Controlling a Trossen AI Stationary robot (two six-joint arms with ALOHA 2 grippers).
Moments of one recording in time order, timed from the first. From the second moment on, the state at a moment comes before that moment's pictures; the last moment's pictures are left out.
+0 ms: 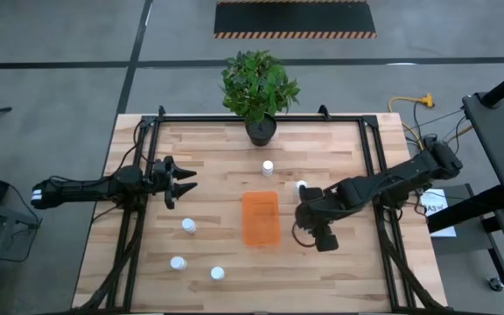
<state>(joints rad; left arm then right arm) 0.07 0.16 0.01 0.07 -0.11 -0.33 0.33 1.52 1.23 -0.98 -0.05 0.22</state>
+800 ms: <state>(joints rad) 0.07 0.16 0.01 0.07 -0.11 -0.33 0.31 1.85 1.65 -1.04 -0.02 0.14</state>
